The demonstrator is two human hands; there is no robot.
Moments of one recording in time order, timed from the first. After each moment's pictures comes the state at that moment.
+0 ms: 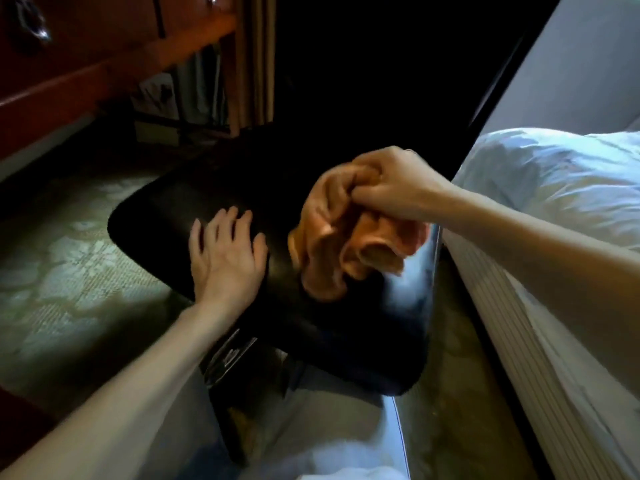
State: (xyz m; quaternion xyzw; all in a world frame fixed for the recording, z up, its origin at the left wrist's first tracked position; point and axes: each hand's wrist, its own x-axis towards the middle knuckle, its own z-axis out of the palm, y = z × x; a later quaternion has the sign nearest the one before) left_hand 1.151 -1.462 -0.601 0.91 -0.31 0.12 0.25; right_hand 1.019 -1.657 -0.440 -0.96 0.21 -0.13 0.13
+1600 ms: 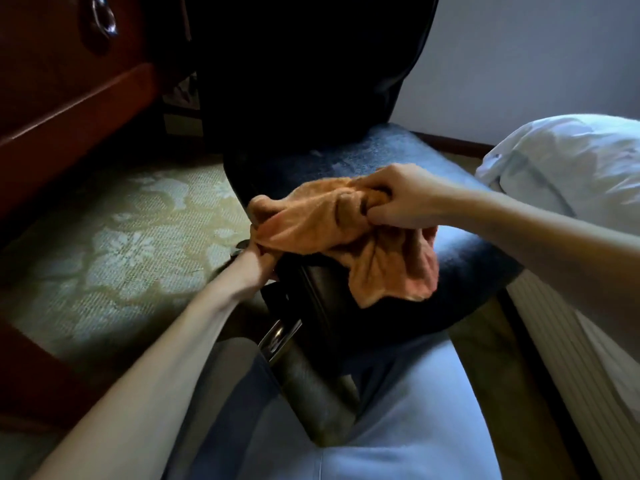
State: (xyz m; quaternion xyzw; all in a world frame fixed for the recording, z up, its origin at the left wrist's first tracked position) left_hand 1.220 -1.443 -0.629 0.78 -0.29 -0.29 0.47; right_hand 1.065 -1.624 -0.453 -0.98 0.17 0.04 0.11
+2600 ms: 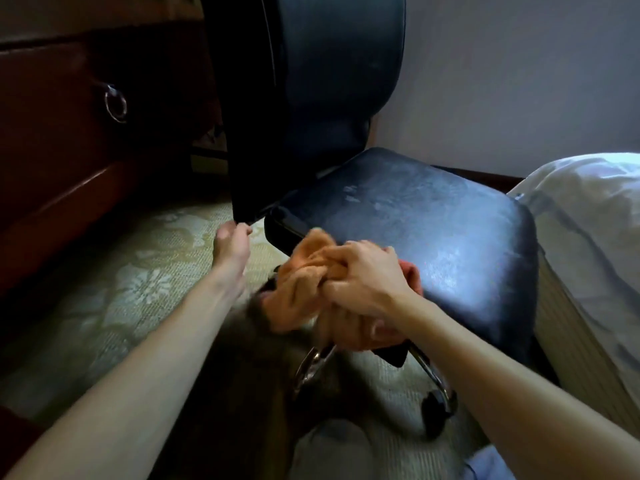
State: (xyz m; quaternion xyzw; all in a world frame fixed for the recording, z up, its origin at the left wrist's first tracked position) left_hand 1.285 -1.488 -0.572 0.68 0.03 -0.16 0.71; right_hand 1.102 -1.612 -0.528 -0.97 0.18 -0.12 0.15
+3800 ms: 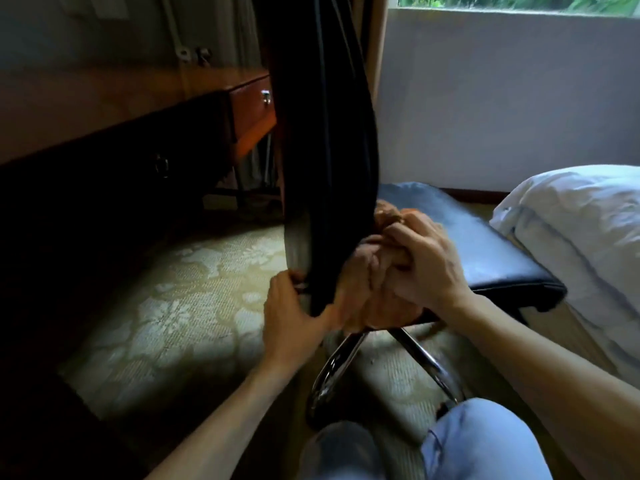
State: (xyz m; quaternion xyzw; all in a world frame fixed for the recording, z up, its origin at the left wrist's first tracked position) left_hand 1.159 -1.454 -0.573 0.79 -0.29 0.00 0.55; right_hand 1.043 -1.643 -0.480 -0.91 0.06 -0.40 0.04
